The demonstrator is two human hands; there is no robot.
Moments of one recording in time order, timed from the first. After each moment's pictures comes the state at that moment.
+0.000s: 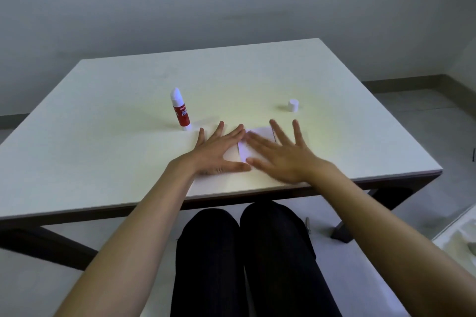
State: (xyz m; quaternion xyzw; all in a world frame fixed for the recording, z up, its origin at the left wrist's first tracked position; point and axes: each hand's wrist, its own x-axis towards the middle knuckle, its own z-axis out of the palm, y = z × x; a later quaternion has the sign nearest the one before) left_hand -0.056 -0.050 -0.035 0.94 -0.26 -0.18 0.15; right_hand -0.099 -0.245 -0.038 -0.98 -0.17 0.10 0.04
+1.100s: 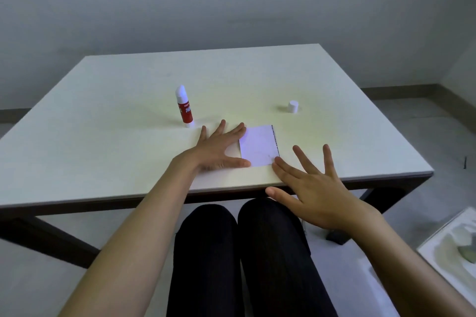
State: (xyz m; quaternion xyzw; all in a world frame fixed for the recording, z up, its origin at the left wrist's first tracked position) left_hand -0.060 -0.048 -0.034 0.94 -0.24 -0.19 0.18; right_hand -0.184 -0.256 -0.022 -0.99 -0.14 0.08 0.02
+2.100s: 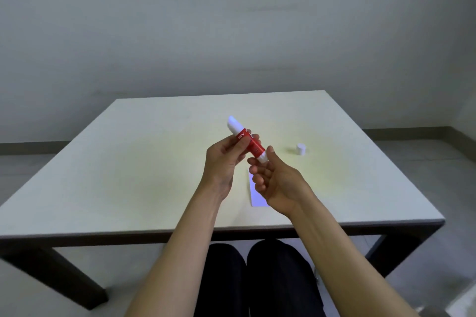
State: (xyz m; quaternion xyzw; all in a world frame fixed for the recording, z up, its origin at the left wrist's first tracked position) left_hand -0.085 -0.072 0.026 0.58 -0.04 0.00 0.81; right_hand -0.123 -0.192 0.030 -0.47 0.11 0.15 0.86
